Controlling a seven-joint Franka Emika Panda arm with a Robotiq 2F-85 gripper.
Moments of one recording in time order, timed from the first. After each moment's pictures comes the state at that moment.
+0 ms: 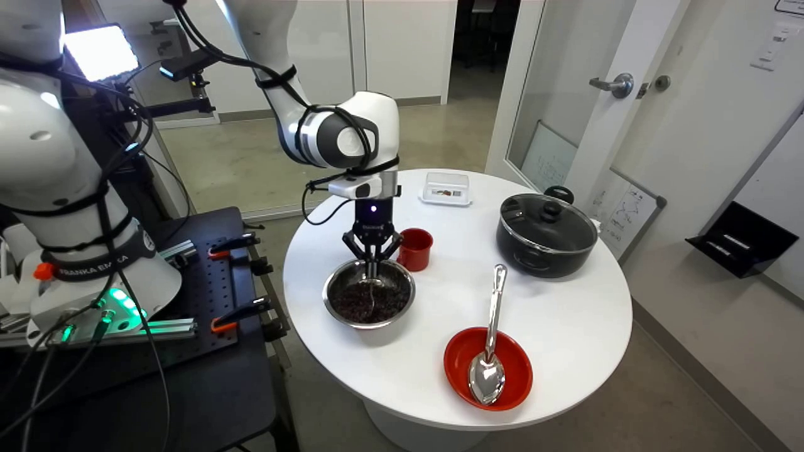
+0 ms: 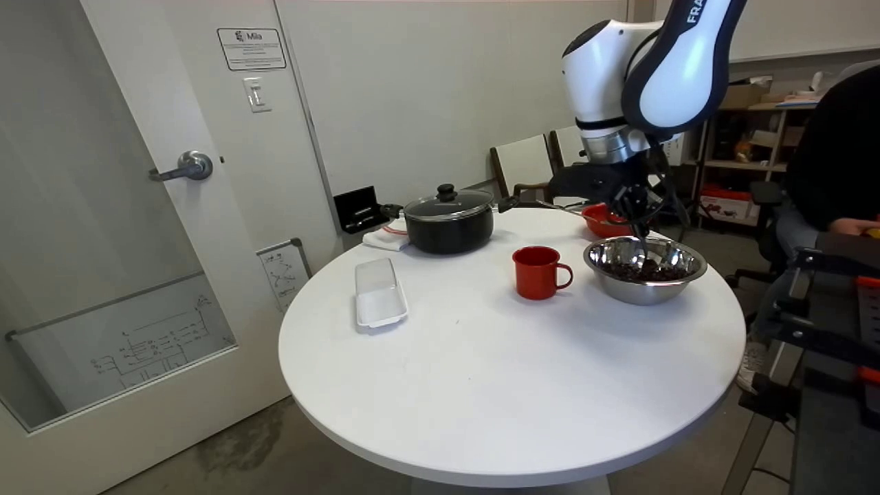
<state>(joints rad) 0.32 0.41 -0.46 -2.44 -0.42 2.63 2.23</state>
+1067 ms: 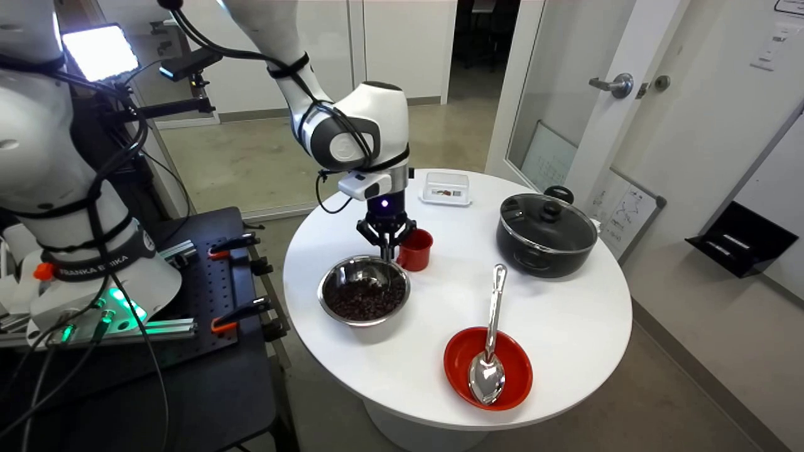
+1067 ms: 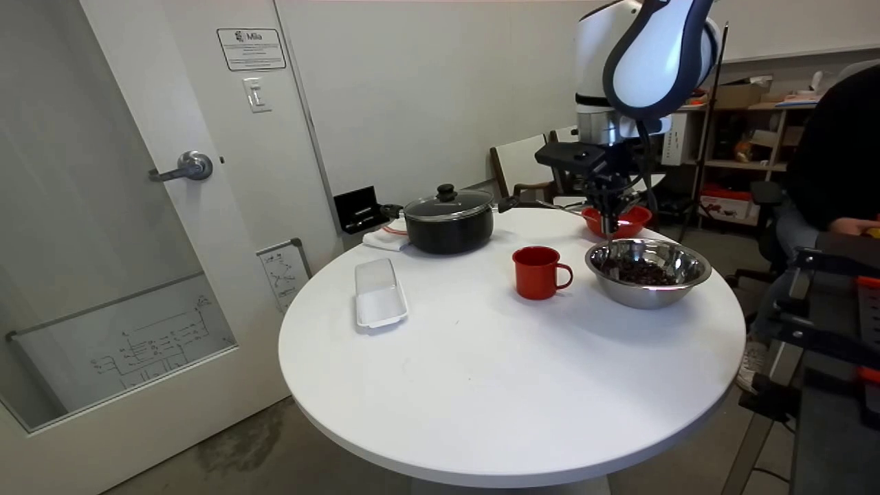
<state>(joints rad) 0.11 0.36 -0.28 -2.44 -0.19 2.79 2.05</state>
